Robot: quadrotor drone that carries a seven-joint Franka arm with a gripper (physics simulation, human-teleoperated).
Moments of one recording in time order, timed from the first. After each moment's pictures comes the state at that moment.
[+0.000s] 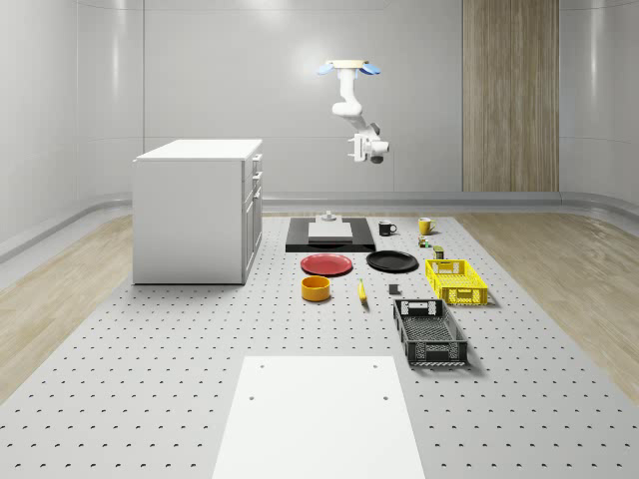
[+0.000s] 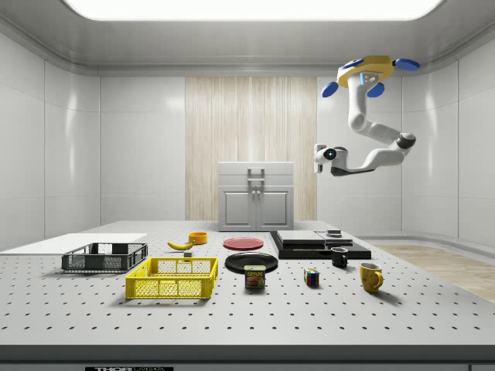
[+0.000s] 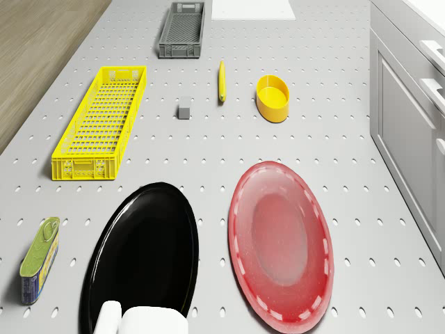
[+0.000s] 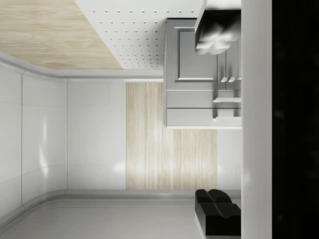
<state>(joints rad) 0.57 -1.03 -0.84 -2.45 0.88 1.65 0.75</state>
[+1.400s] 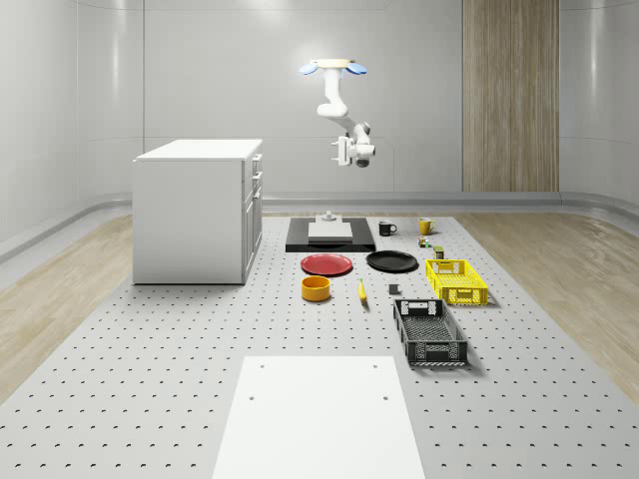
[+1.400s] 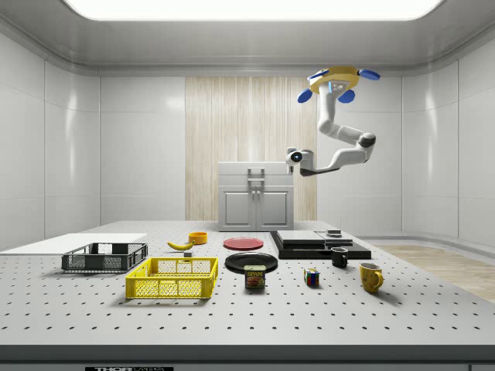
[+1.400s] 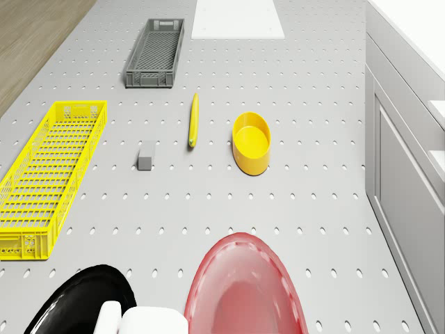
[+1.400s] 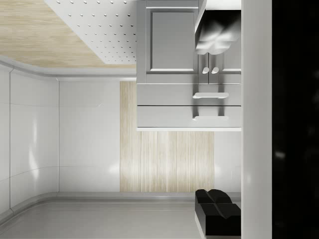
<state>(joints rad) 0.65 -1.11 -0.87 -2.46 0.81 1.72 0.80</state>
